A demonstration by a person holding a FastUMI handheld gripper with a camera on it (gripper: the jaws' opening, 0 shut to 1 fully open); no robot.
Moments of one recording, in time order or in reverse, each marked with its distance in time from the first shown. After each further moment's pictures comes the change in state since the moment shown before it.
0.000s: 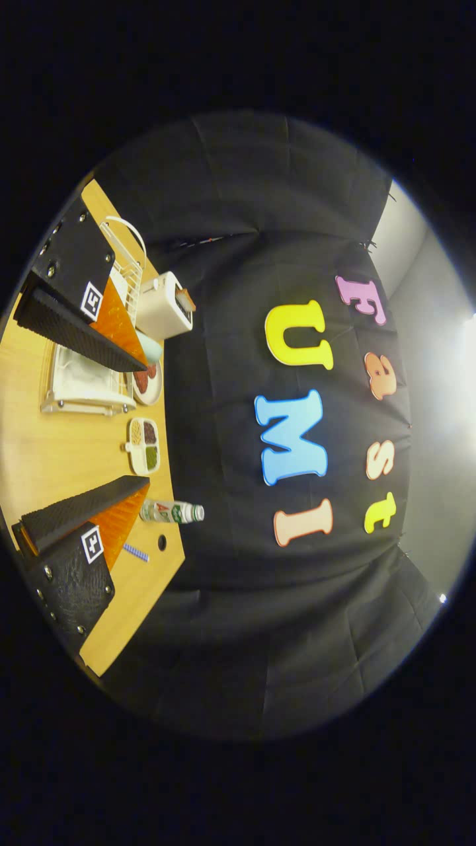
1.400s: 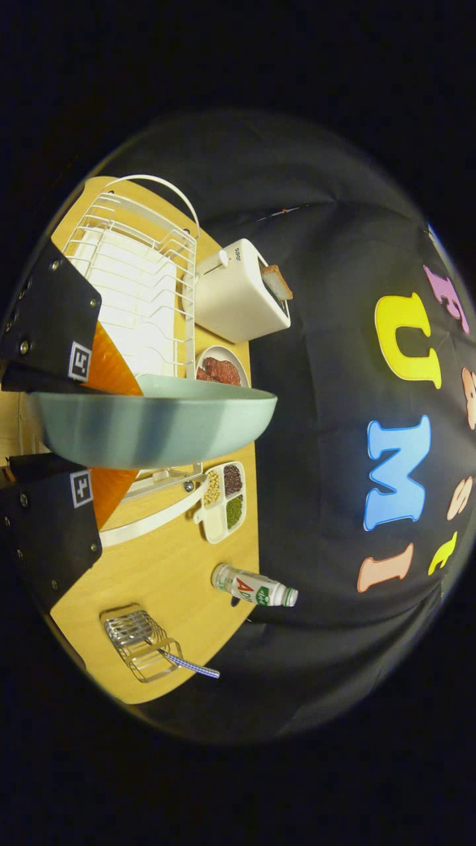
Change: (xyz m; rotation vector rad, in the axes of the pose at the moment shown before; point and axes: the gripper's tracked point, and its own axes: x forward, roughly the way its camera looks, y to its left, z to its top) arm 0.161 0.079 -0.115 -0.104 0.386 -0.170
